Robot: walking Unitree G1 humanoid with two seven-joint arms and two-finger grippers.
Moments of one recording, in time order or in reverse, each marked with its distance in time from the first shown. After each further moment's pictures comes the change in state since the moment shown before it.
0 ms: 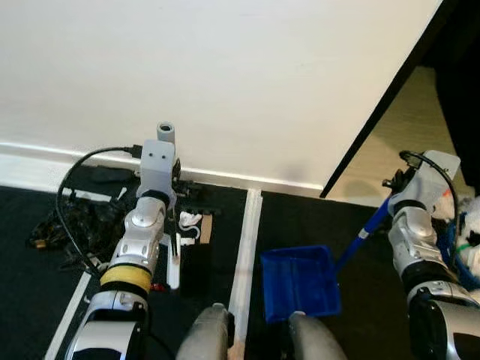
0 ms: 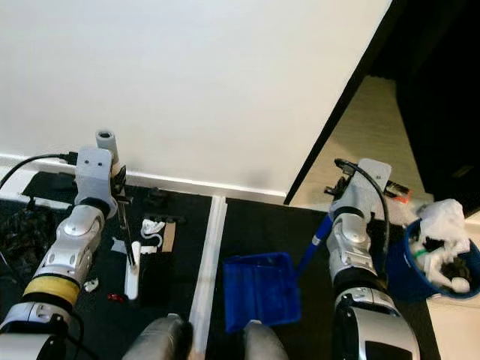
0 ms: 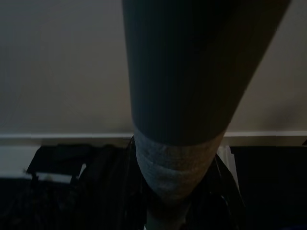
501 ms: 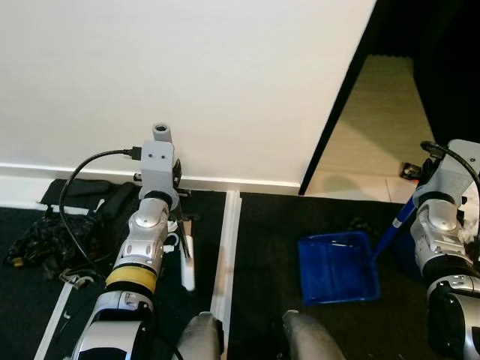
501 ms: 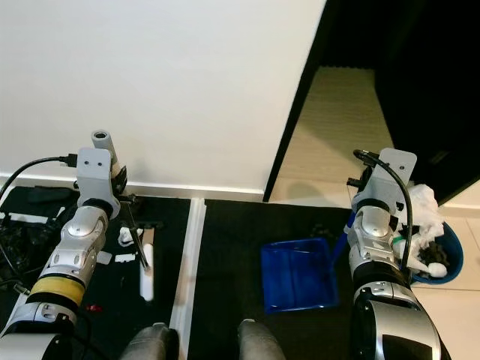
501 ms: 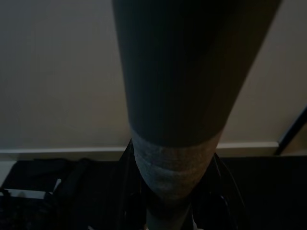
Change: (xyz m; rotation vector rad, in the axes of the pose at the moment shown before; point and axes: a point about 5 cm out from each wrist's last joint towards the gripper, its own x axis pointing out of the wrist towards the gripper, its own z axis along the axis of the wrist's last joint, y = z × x) left arm 0.001 0.000 0.002 -0.022 -0.020 0.062; right arm 0.006 -0.023 0.012 -0.106 -0.061 -0.075
